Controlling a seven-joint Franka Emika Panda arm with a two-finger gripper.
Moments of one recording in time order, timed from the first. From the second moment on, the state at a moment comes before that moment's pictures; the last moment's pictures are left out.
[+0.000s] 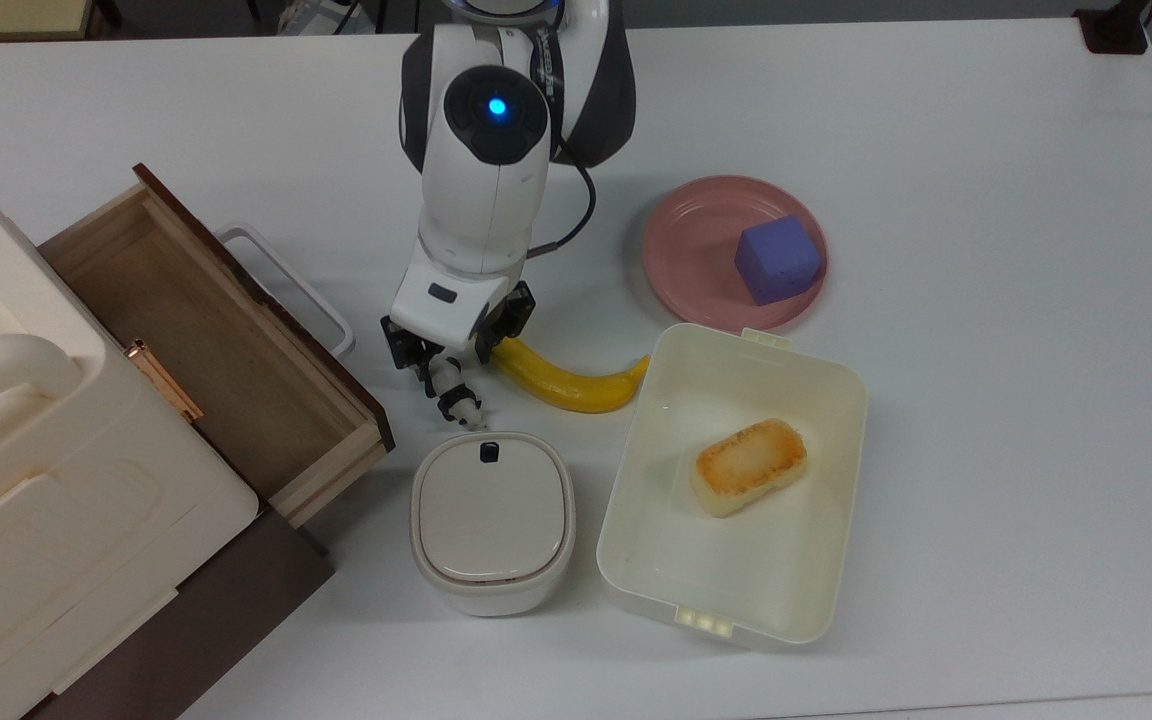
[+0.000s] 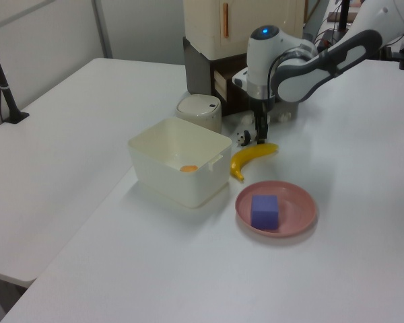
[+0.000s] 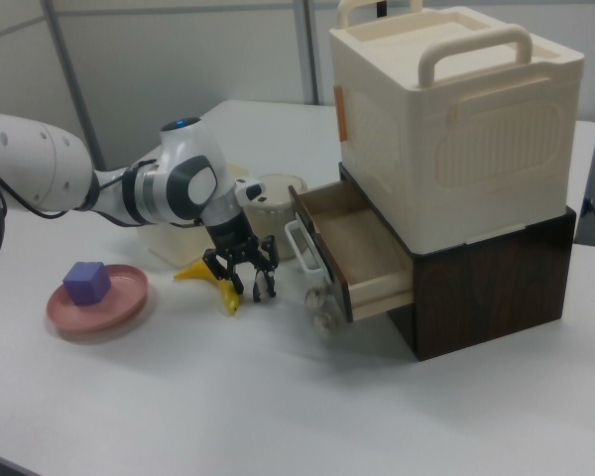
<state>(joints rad) 0.14 0.48 -0.13 -1.71 -0.18 2.27 -0.28</state>
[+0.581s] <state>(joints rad) 0.14 0.49 -0.14 -1.69 -0.18 2.30 -0.28</state>
